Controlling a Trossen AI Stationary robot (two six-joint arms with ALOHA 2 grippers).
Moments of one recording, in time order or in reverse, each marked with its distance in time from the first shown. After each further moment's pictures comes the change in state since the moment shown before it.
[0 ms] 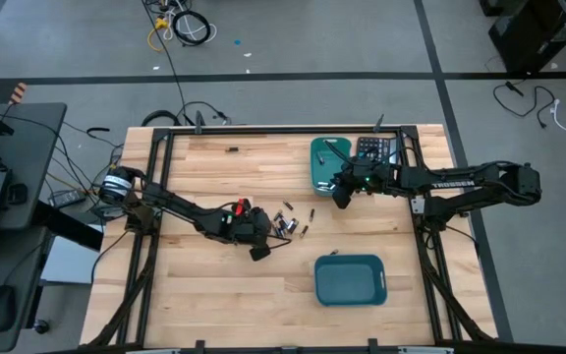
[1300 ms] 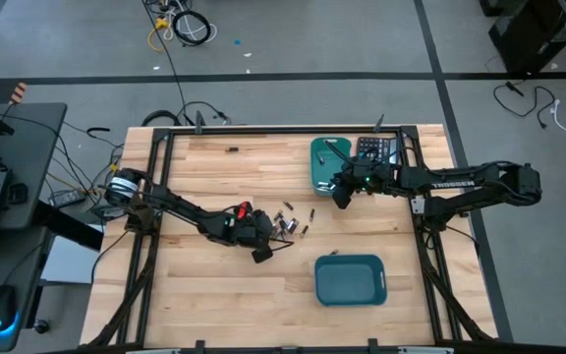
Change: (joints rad) left arm -0.001 0.065 0.003 0.038 -0.003 -0.031; right arm 0.000 0.000 0.000 0.000 0.000 0.003
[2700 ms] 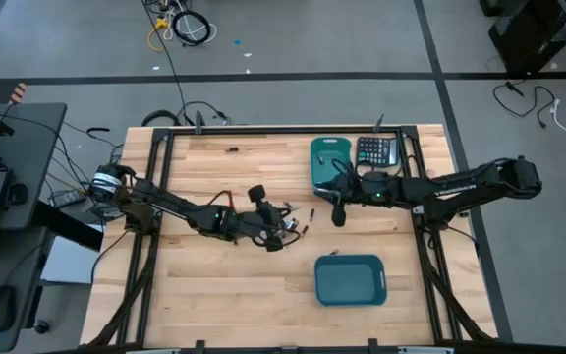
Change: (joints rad) left arm 0.003 -0.152 -0.004 0.465 -0.179 0.553; right arm 0.232 0.000 0.000 0.381 -0.001 -0.255
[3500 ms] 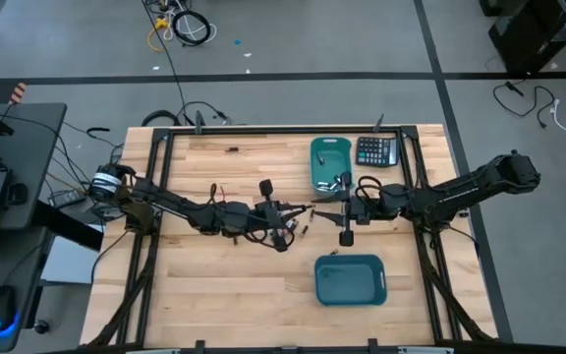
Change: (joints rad) left arm 0.014 0.000 0.001 0.454 0.147 0.332; right arm 0.200 0.000 0.000 0.347 -0.016 -0.333
